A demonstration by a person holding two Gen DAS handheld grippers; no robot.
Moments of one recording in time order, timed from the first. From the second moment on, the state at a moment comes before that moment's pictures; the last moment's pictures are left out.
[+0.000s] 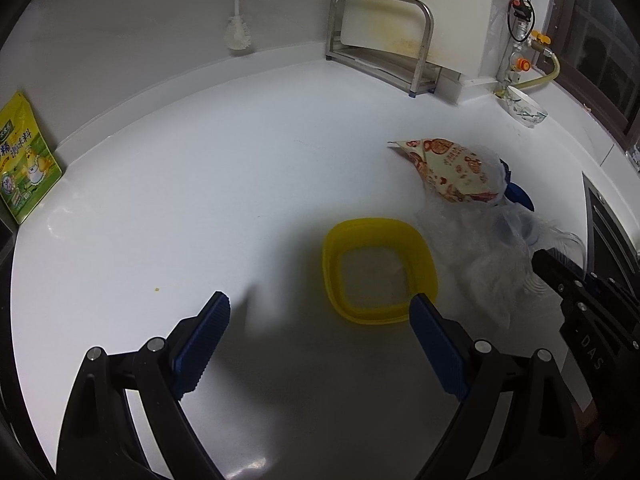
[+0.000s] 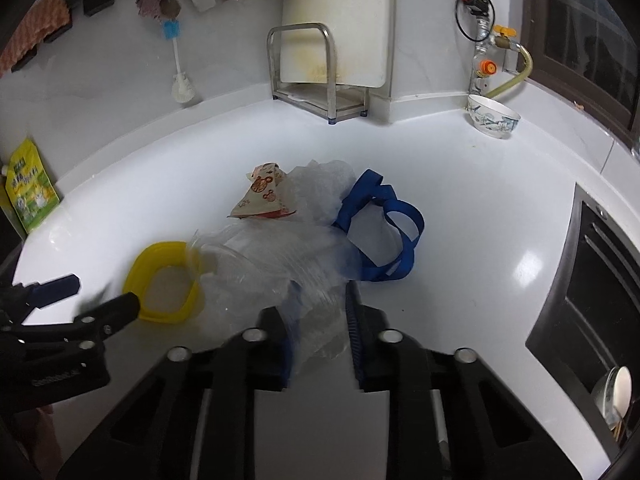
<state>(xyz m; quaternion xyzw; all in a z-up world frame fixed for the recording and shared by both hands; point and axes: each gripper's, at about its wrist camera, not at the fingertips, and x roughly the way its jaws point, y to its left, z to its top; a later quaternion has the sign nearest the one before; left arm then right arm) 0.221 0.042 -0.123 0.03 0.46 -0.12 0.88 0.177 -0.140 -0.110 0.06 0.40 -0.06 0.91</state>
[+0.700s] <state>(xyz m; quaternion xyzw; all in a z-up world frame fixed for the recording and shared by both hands) 0.239 0.004 -0.137 0.04 0.47 -0.13 0.87 0.147 -0.185 -0.099 0.14 0.37 -0.10 0.91</state>
